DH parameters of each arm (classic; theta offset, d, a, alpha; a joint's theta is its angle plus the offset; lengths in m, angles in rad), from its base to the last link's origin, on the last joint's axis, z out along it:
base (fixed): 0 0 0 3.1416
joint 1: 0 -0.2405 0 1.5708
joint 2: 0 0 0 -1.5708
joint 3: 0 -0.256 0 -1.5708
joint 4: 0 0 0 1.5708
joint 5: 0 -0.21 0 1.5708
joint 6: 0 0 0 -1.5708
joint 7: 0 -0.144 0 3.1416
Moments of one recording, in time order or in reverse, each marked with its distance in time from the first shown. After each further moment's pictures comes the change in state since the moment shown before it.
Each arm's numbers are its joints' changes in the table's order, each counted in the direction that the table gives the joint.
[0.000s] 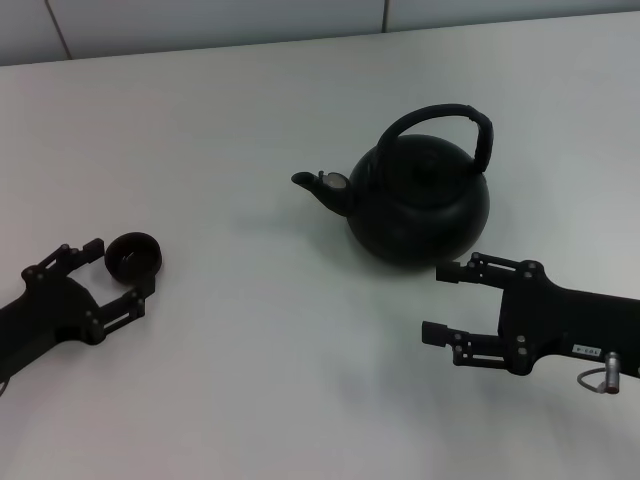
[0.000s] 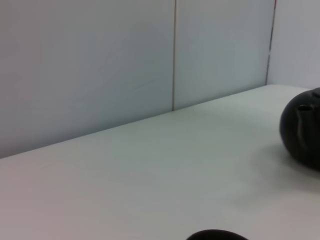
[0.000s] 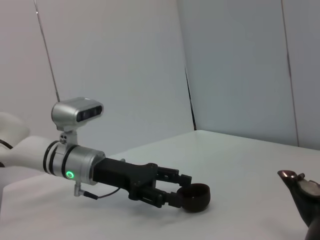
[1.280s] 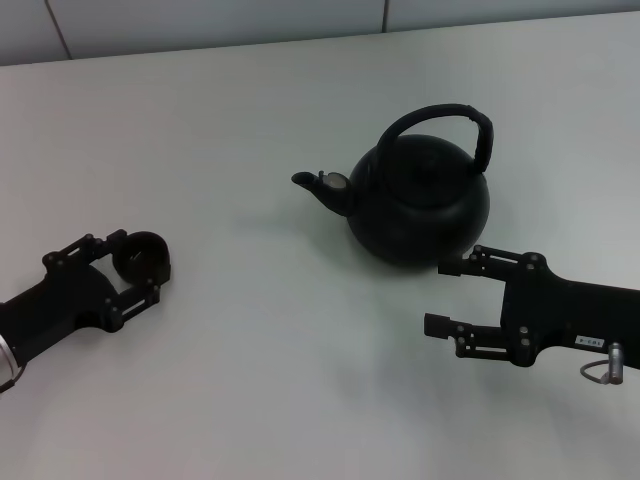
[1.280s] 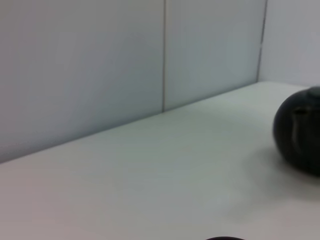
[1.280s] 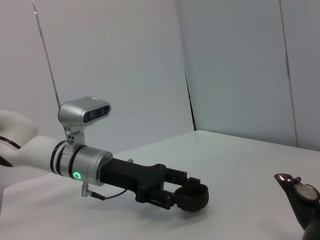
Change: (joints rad) left arm 0.042 -0.003 -0.025 0.018 0.005 -0.023 -0.001; right arm -0.011 -0.006 0.000 0.014 0.000 -0.006 -0.029
